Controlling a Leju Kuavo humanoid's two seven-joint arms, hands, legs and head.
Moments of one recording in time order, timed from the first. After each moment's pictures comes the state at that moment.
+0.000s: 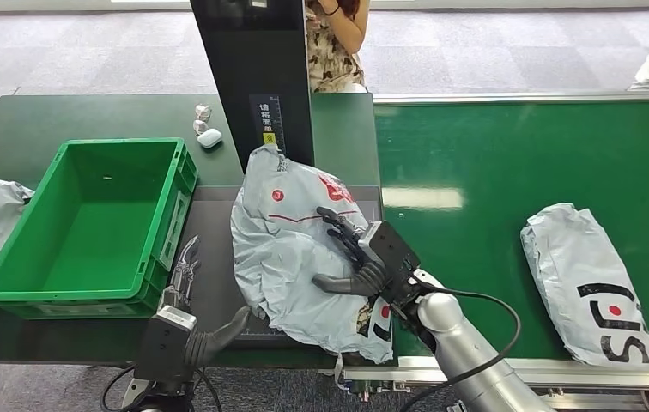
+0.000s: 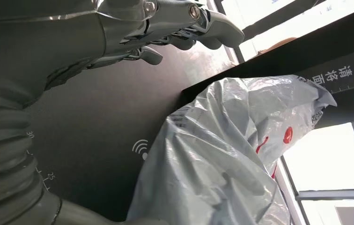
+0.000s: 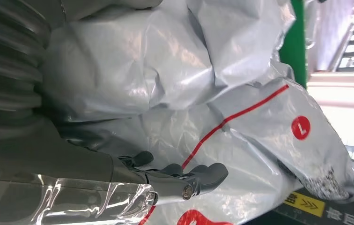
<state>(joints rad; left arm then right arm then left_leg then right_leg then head) 0.15 -0.07 -0.33 -1.74 -0.28 0.27 -0.28 -0.47 -0.01 0.57 -1.08 -0.18 0.14 -0.28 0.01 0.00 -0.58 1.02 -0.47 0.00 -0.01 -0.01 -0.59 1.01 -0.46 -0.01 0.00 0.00</state>
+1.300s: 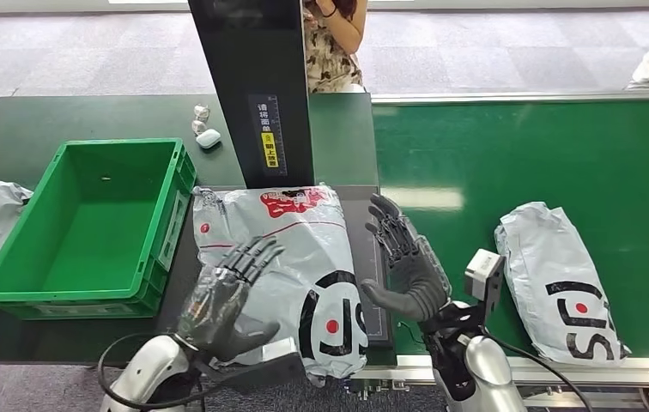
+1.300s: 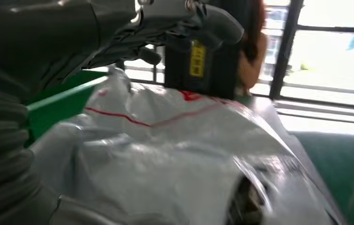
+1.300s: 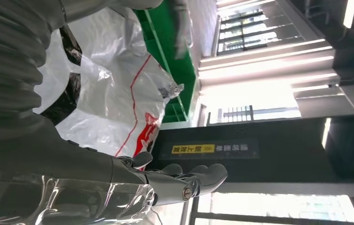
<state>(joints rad) 0.03 0.01 -0.45 -1.86 -1.13 -0.11 -0.11 -0.14 0.06 0.25 -1.51 -0.29 0.28 -0.34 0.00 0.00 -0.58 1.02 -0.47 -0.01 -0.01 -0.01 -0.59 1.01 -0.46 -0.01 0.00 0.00</state>
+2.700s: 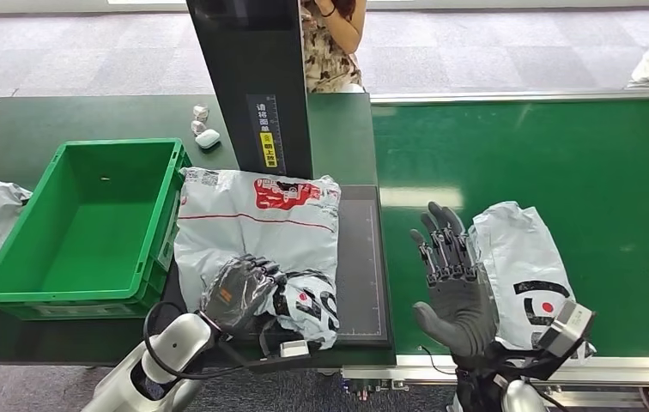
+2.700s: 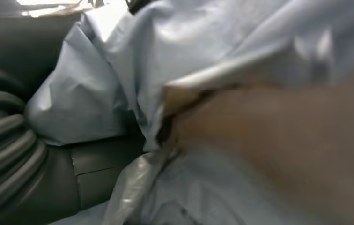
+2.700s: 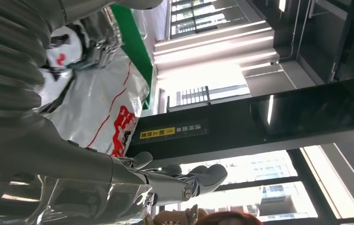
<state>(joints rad) -0.23 0.18 -0.67 -1.51 -1.31 0.20 -0.01 0.07 0.06 0.18 -1.78 -0.35 0.24 -0.39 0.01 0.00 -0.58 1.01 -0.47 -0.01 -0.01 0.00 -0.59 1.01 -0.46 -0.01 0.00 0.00</state>
